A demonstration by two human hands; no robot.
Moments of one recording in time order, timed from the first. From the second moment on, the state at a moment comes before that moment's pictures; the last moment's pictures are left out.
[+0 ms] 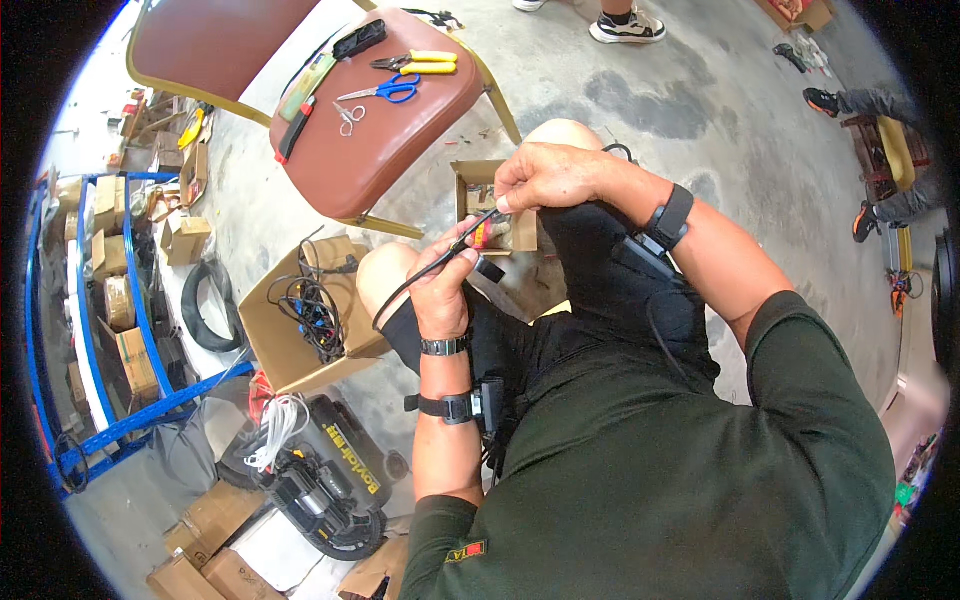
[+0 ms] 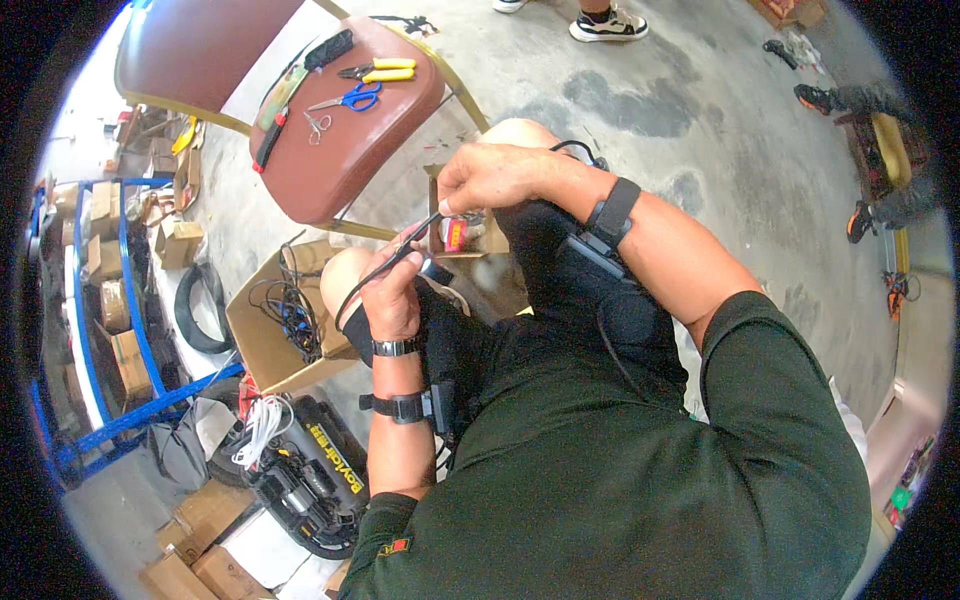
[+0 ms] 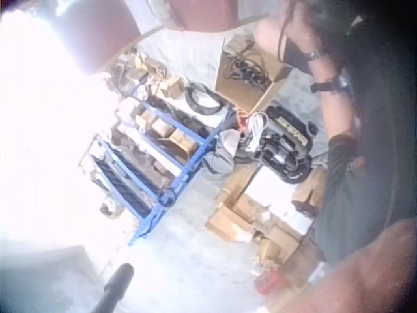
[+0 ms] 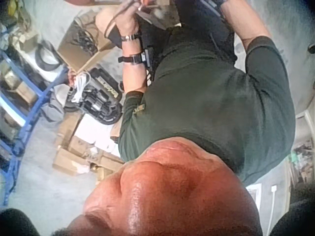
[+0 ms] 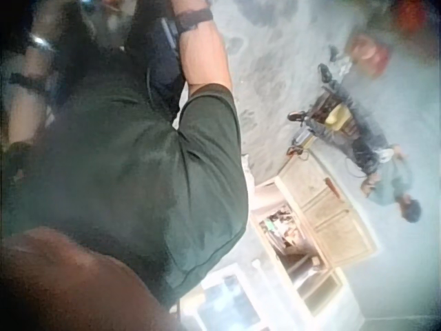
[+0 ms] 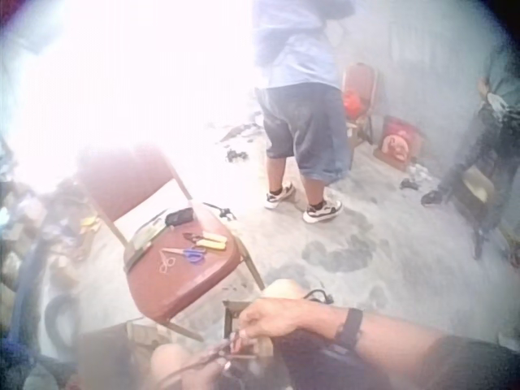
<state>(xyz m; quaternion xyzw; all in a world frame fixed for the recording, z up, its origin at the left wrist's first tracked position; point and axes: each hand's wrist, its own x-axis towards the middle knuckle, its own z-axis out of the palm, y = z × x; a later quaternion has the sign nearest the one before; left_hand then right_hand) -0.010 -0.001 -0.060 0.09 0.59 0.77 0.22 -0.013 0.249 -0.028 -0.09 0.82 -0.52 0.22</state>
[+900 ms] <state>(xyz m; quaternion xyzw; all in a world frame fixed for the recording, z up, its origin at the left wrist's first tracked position) -0.006 -0.001 -0.056 0.09 0.58 0.79 0.19 -0.088 0.263 -0.016 -0.04 0.86 -0.50 0.11</state>
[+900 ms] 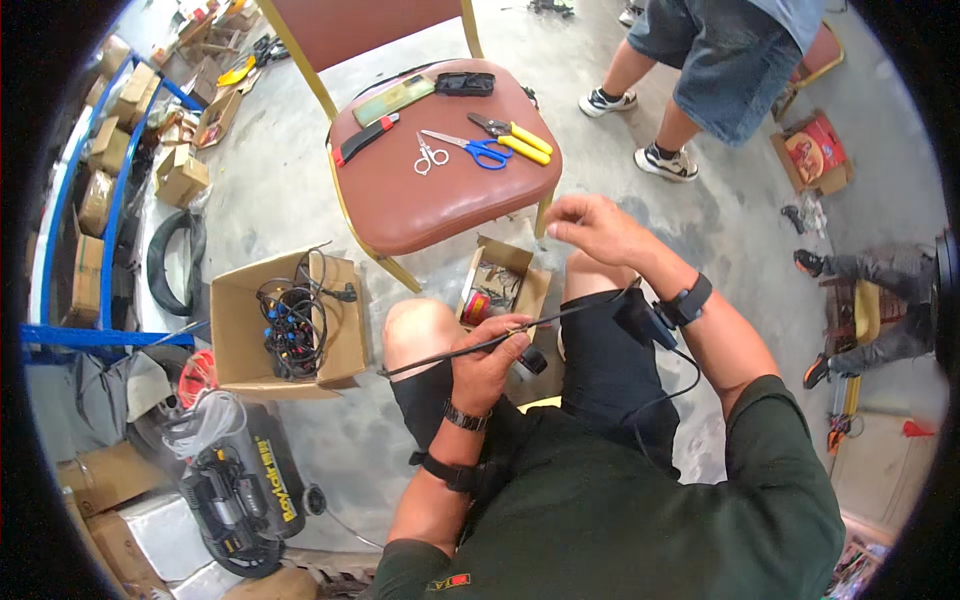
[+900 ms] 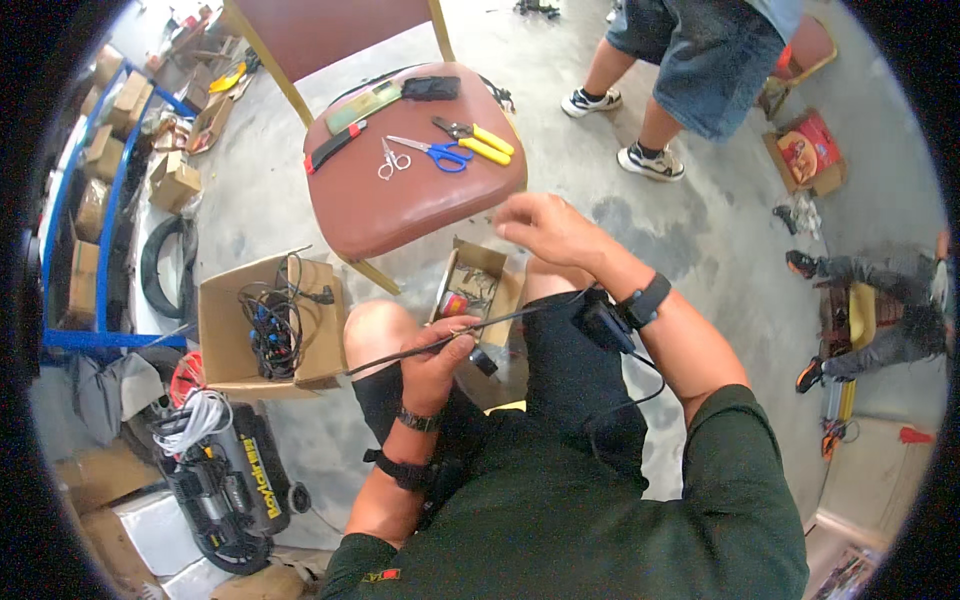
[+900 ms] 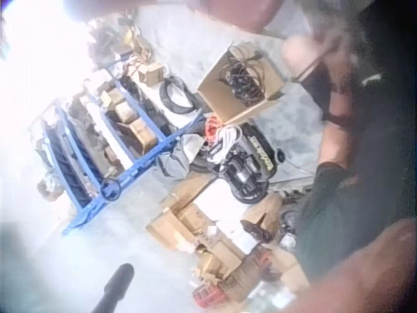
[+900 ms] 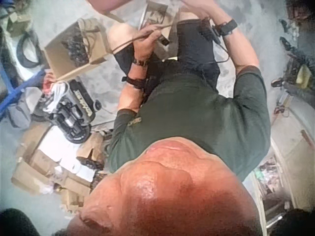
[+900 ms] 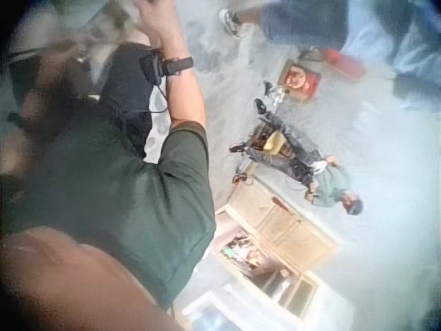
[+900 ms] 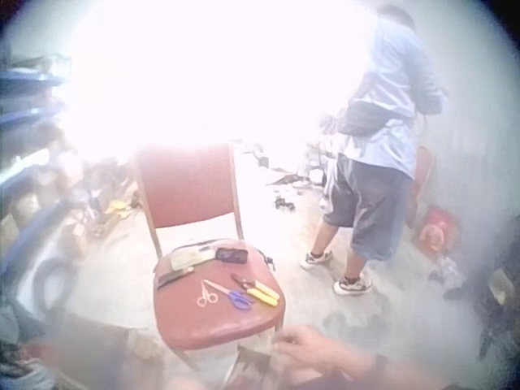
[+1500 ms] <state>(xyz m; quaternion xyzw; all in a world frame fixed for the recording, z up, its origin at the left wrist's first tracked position) -0.016 0.000 -0.061 0.11 0.54 0.81 0.20 -0.232 0.296 -0.052 0.06 0.93 -0.35 0.06</state>
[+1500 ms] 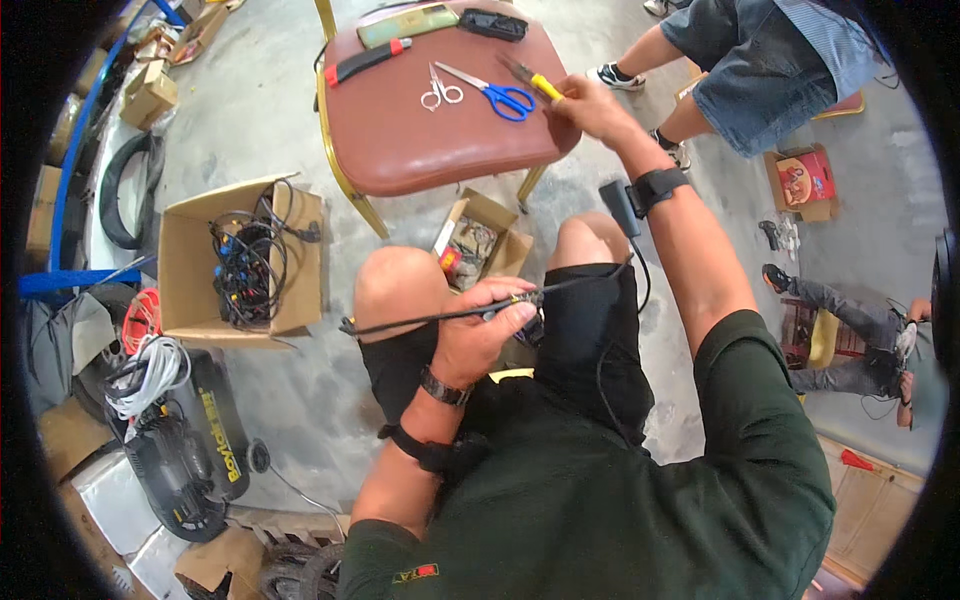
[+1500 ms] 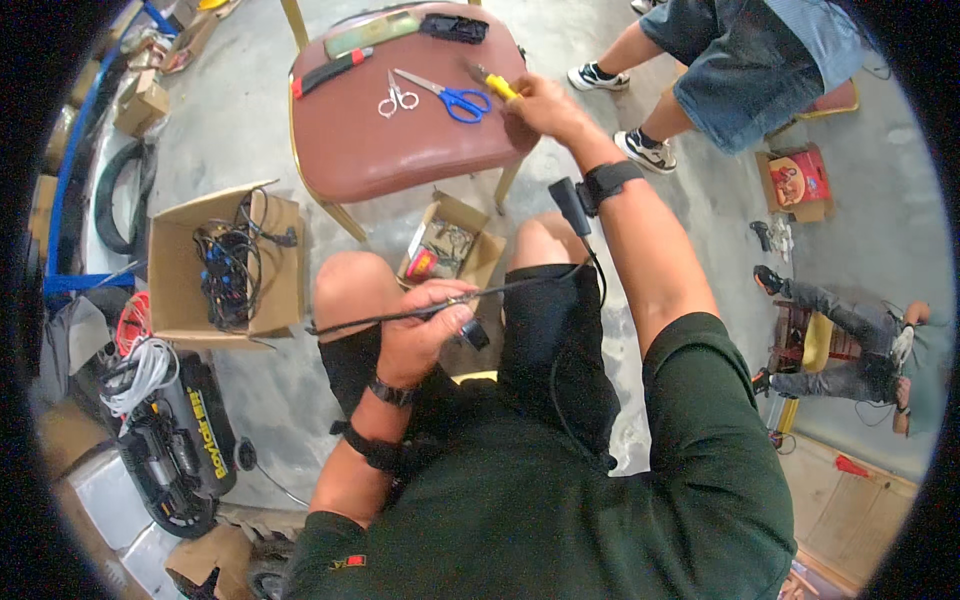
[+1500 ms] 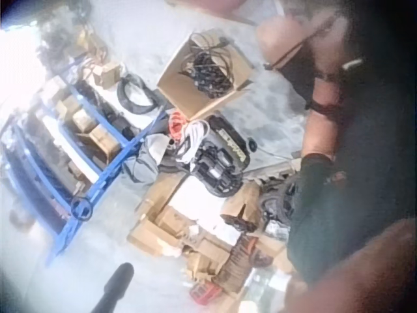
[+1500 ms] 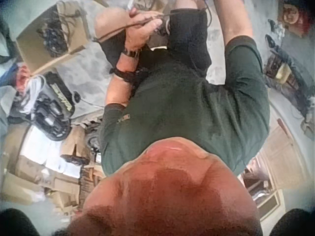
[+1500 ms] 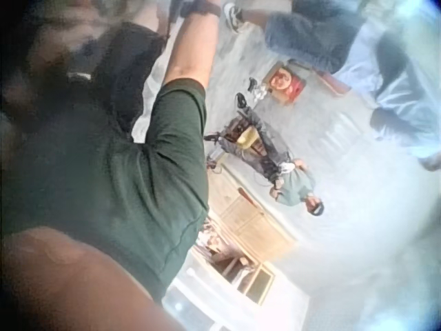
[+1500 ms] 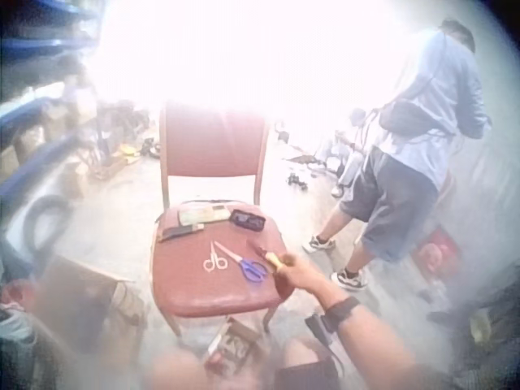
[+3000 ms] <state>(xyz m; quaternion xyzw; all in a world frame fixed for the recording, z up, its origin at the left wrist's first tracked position) -0.010 0.004 -0.060 0.10 0.60 0.76 0.23 -0.059 0.297 0.015 -0.06 0.94 -0.32 0.10</state>
